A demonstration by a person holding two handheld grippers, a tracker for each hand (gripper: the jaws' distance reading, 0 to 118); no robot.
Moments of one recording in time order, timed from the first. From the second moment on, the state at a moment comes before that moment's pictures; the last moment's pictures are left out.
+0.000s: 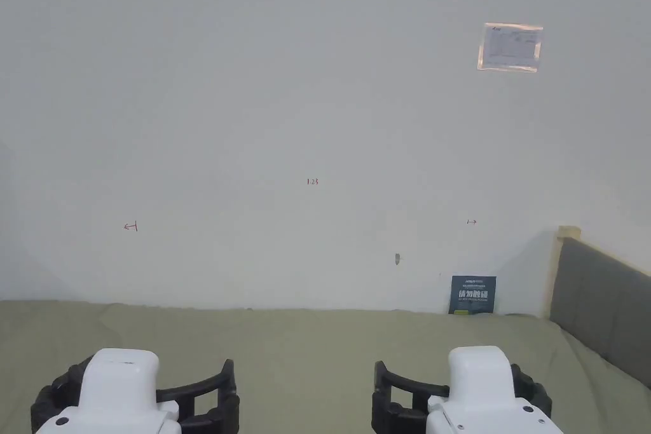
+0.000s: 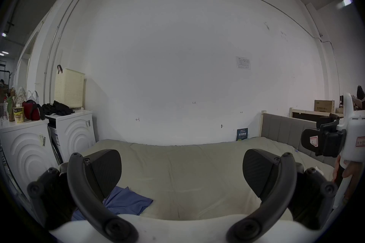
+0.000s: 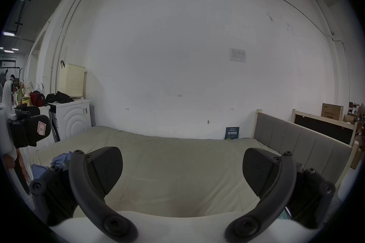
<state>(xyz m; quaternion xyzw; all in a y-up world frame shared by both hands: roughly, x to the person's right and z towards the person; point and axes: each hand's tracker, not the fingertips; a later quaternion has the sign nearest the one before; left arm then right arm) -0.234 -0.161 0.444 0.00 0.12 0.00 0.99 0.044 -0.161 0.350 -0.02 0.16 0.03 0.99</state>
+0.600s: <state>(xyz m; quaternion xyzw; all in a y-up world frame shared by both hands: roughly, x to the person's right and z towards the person) -0.224 -0.159 0.444 0.01 0.15 -0.02 0.99 0.046 -0.167 0.351 -0.02 0.14 0.05 0.99</state>
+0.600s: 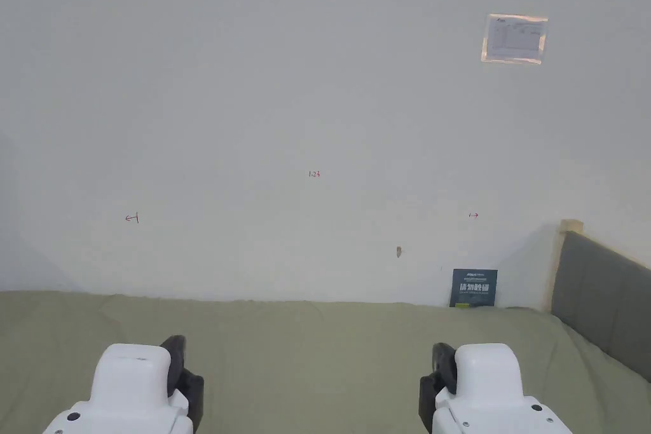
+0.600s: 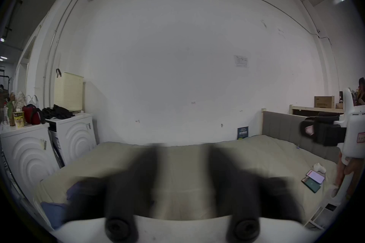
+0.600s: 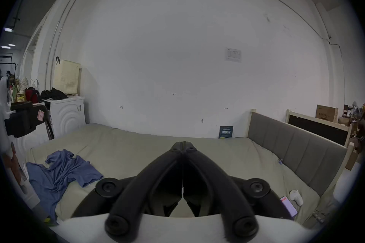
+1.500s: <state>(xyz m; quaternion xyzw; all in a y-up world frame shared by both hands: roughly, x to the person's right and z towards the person) -0.379 -0.186 0.556 -0.11 0.32 0.00 0.94 -0.133 -0.196 0.397 -0.05 0.39 0.04 0.92</state>
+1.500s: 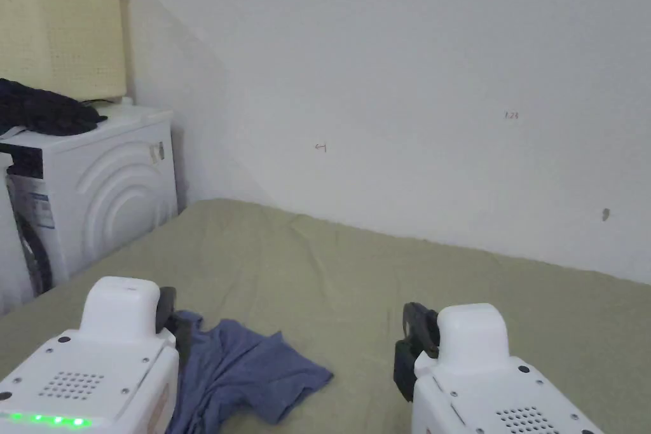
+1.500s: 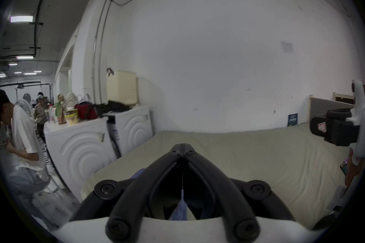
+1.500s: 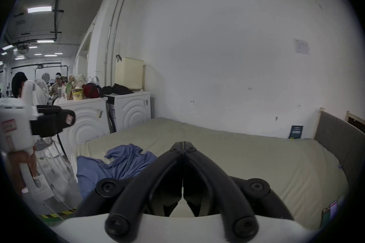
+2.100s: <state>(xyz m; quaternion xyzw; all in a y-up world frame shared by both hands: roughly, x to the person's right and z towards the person) -0.590 -0.412 0.366 -0.50 0.20 0.19 0.82 -0.184 -0.297 0.310 -0.17 0.38 0.11 0.91</state>
